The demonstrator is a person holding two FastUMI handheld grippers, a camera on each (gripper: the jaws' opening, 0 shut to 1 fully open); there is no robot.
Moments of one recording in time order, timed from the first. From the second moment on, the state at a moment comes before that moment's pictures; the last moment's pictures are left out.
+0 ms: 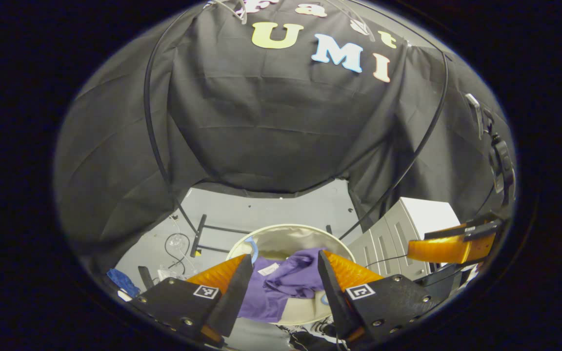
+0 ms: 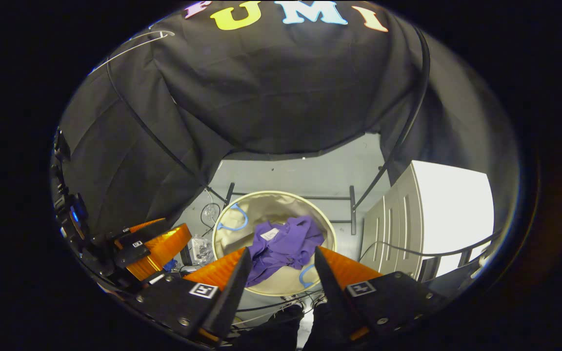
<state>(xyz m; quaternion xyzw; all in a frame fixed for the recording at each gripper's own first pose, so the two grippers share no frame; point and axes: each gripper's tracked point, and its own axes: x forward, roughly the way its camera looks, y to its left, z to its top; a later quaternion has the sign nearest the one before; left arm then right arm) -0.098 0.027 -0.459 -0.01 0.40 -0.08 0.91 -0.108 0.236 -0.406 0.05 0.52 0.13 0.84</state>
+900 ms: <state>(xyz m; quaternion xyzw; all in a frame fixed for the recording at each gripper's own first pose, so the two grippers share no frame) -0.120 -0.121 -0.223 0.05 0.25 -0.03 0.97 -0.077 -0.014 -0.210 0.09 0.26 0.05 0.96</state>
